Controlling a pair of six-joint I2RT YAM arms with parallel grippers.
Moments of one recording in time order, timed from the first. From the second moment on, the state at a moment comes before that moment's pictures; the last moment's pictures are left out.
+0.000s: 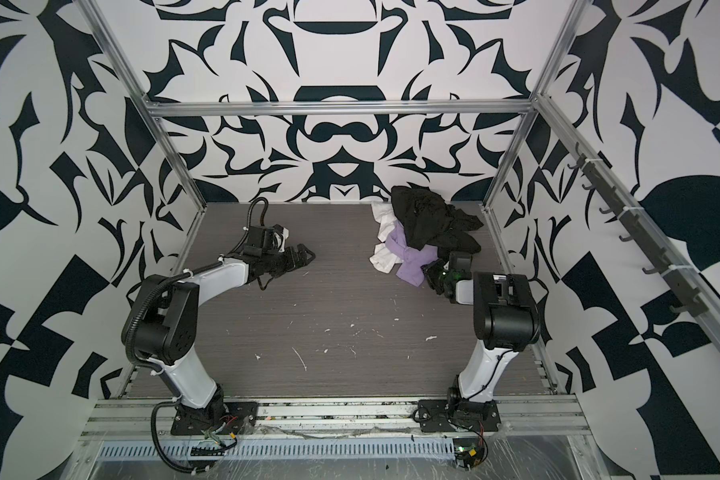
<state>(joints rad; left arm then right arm) -0.30 1.76 1.06 -0.09 0.40 -0.55 -0.10 1.82 0.72 0.38 -0.42 0.99</state>
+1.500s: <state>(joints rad) -0.31 1.70 1.01 -0.04 0.41 -0.55 -0.06 1.49 0.94 0.05 -0.38 0.81</state>
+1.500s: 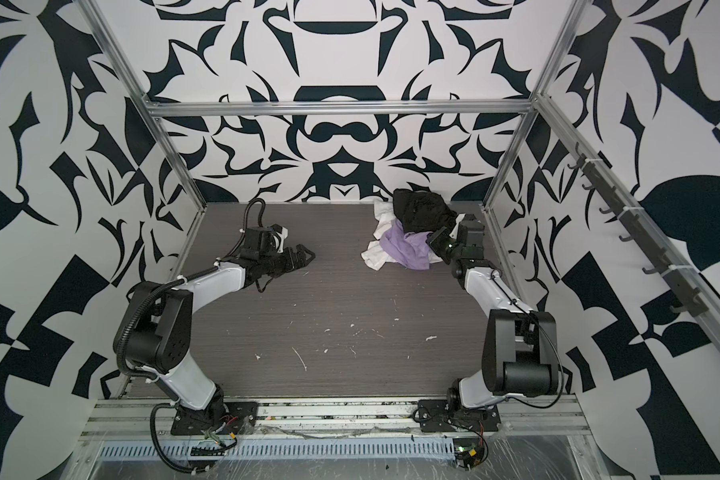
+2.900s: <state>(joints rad) -0.31 1.69 0.99 -0.02 0.41 -0.55 0.12 1.36 1.08 0.04 -0.32 0.44</state>
